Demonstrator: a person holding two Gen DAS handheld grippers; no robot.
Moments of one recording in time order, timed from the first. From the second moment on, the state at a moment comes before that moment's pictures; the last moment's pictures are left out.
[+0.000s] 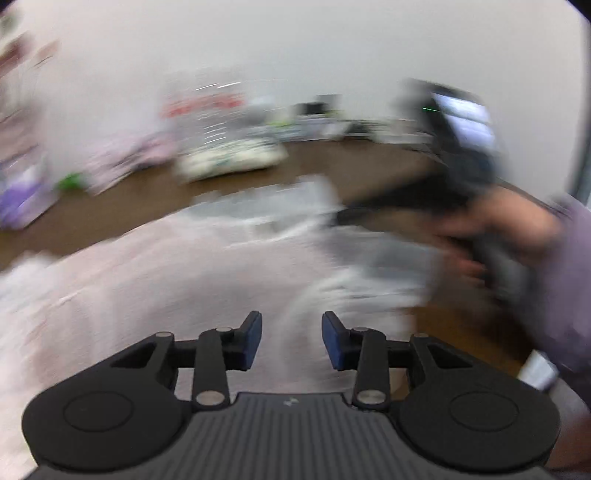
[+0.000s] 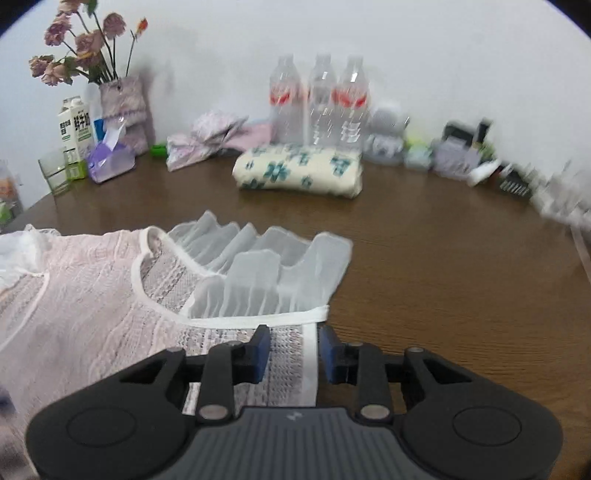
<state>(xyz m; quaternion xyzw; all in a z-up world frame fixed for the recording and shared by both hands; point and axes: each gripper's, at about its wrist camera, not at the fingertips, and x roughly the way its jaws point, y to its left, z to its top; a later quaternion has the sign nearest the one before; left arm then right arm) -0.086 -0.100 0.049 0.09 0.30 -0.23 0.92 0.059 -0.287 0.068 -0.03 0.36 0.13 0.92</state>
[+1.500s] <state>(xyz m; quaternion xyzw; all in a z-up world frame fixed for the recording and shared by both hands) -0.070 -0.167 0.027 0.10 0.32 -0.22 0.92 0.077 -0.262 0.063 -0.09 0.36 0.26 0.89</state>
